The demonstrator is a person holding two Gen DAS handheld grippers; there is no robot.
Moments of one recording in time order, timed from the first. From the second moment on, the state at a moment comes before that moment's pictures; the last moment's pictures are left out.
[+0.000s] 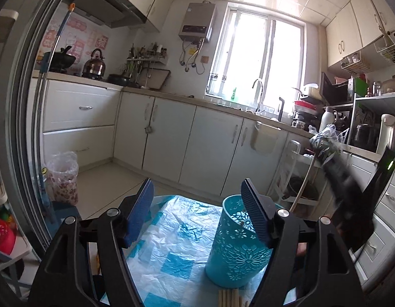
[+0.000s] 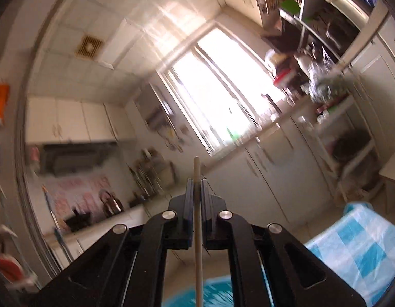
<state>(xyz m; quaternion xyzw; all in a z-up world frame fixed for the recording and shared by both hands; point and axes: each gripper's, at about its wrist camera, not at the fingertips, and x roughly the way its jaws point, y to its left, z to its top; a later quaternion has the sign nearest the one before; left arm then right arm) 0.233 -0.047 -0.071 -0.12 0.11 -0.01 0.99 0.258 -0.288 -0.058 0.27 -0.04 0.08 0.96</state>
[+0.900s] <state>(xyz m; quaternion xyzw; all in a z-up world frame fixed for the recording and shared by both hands) 0.221 -0.047 -0.086 -0.07 0.18 -0.02 0.98 0.145 -0.237 -0.164 0.08 0.37 0.13 0.92</state>
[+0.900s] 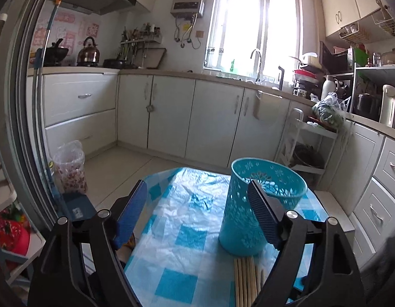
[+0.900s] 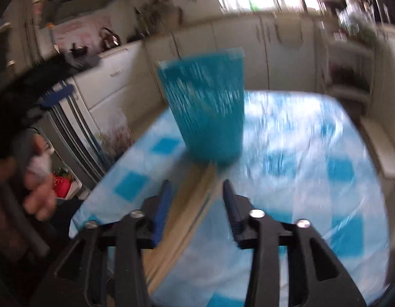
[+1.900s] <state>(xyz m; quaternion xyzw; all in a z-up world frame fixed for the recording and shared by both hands) 0.244 -0.075 -0.176 0.06 0.39 -0.07 0.92 0.169 -0.228 -0.204 0.06 0.45 0.10 0.89</state>
